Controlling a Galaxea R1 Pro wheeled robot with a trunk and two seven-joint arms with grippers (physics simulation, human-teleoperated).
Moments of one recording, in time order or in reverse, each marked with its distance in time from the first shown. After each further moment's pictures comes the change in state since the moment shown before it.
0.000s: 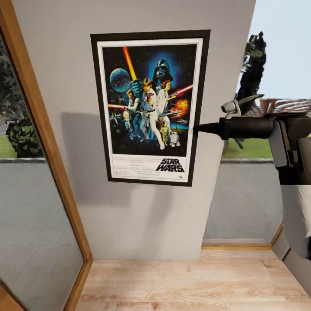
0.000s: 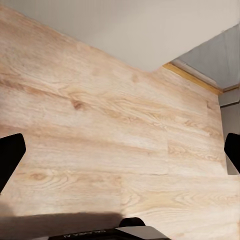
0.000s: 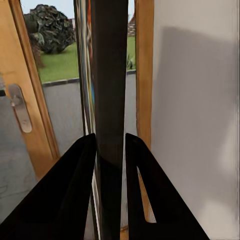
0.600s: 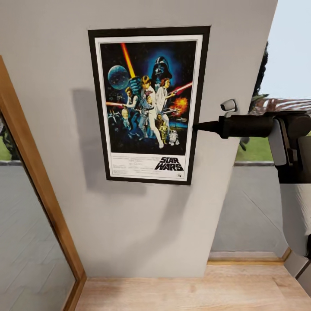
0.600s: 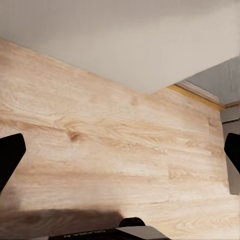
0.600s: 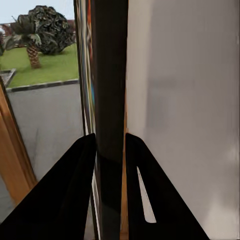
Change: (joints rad) left arm 0.000 0.000 0.000 0.000 0.000 0.000 0.000; right arm -0.010 0.008 0.000 0.000 0.000 0.000 0.000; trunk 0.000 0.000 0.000
